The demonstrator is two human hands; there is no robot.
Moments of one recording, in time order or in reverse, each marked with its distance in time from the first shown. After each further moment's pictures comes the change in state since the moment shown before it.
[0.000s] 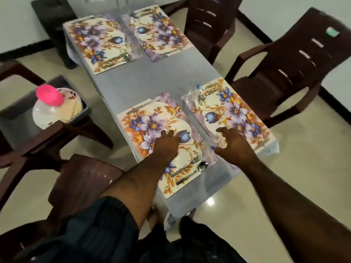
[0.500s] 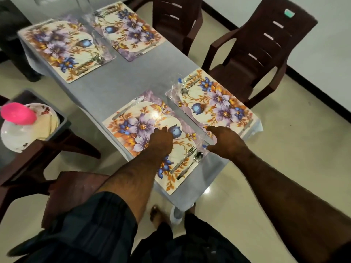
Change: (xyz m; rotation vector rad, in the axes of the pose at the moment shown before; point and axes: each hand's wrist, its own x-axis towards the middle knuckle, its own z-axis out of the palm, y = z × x) left_hand 0.010 -0.008 -0.011 0.106 -0.055 0.147; right_hand -0.022 -0.026 0.011 -0.179 -0.069 0.146
